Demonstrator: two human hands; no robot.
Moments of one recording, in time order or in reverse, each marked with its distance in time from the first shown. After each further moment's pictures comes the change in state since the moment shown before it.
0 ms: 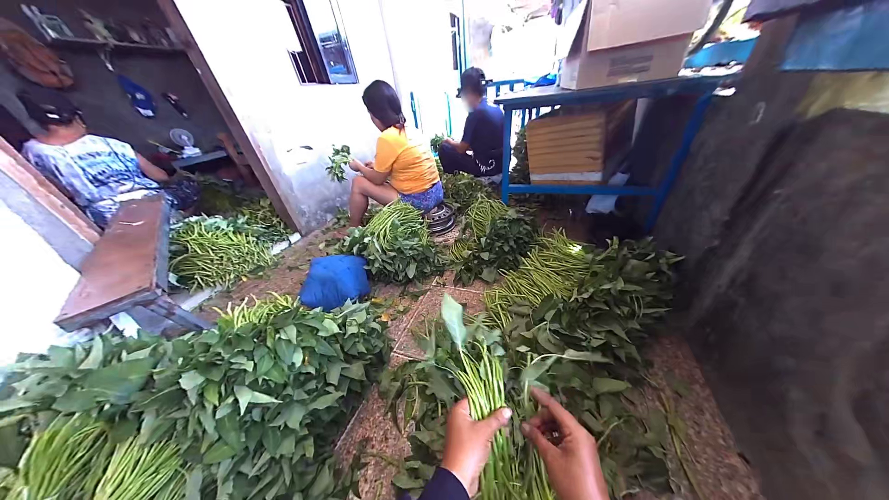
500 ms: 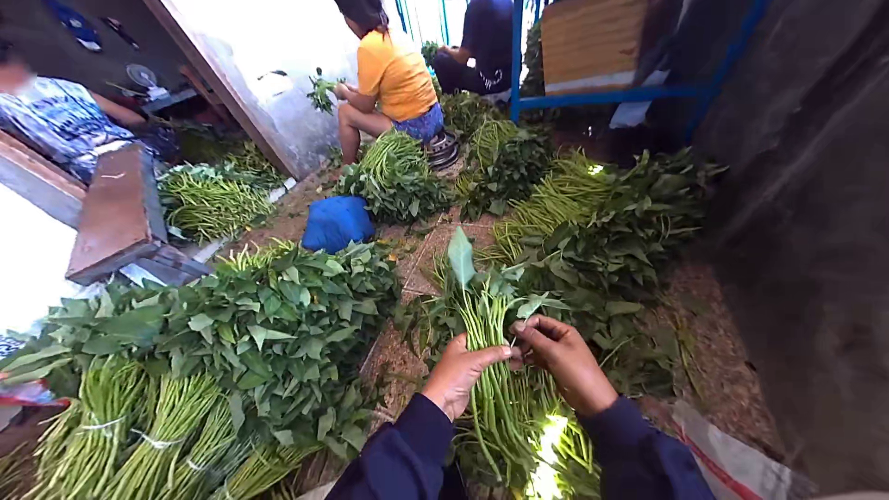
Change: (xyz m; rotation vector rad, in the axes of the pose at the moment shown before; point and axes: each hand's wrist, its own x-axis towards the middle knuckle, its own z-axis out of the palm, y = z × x) left_hand -0.012 0.021 -0.032 -0.096 -0.209 -0.225; right_hand 0.025 -0.022 0.013 0.505 -0.251 0.393
